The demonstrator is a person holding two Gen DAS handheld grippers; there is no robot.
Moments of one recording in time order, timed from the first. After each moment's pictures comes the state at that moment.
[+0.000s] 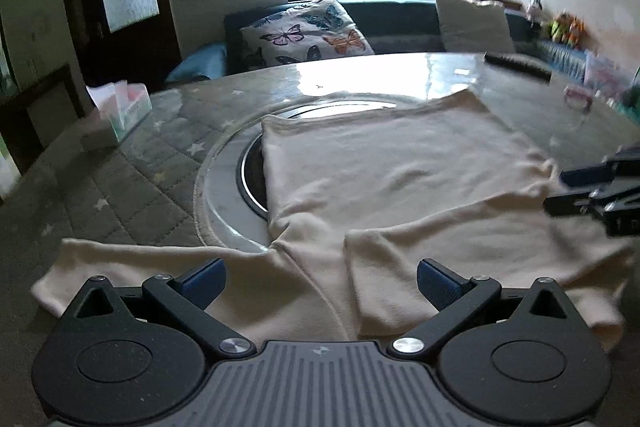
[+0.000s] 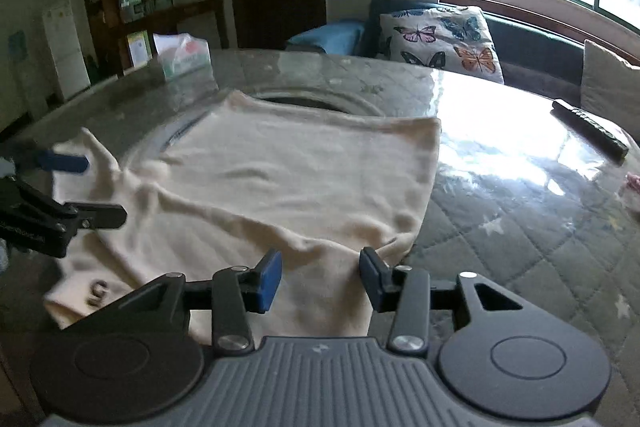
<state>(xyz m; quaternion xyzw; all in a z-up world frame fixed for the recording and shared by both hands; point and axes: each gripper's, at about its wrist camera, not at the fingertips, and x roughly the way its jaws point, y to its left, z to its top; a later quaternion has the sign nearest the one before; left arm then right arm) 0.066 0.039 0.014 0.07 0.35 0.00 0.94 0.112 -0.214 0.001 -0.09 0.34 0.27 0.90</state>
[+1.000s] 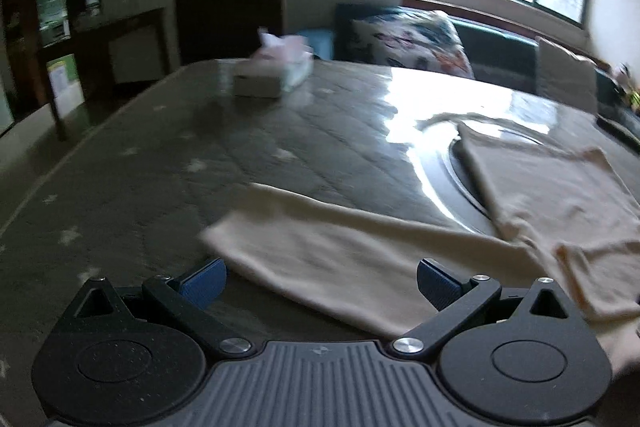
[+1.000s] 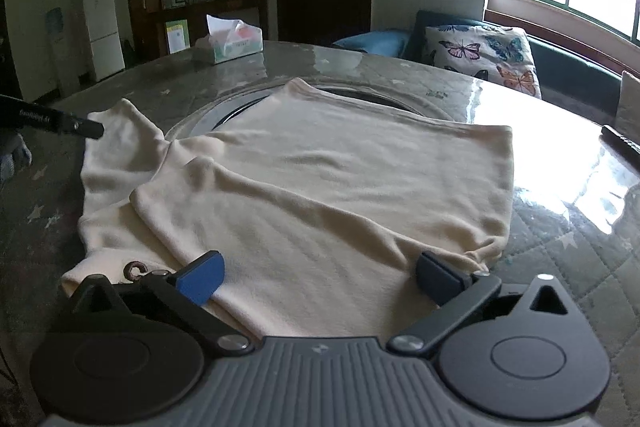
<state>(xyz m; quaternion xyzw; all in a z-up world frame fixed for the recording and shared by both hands) 0.039 0.205 0.022 -0.05 0.34 0.12 0.93 0.095 -0.174 -0.021 -0.11 0.32 0.32 0.88</state>
